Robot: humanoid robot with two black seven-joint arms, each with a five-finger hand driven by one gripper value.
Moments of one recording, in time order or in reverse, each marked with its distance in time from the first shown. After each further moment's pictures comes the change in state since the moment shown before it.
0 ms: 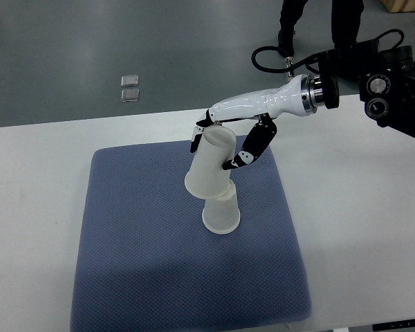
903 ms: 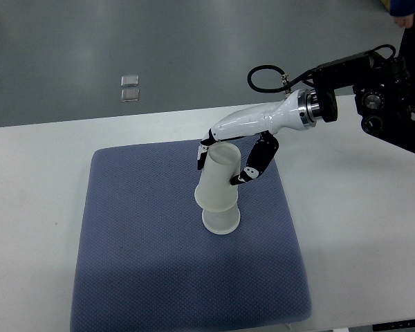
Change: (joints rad) left arm 0.000 0.000 0.000 0.000 0.000 0.000 0.000; right arm -0.033 -0.002 -0.018 0.030 -0.084 0.016 0.000
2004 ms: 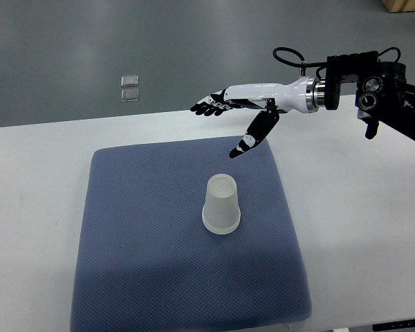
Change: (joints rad) left arm 0.000 0.000 0.000 0.000 0.000 0.000 0.000; right arm -0.107 0.134 0.146 -0.382 0.367 -0.022 -0.055
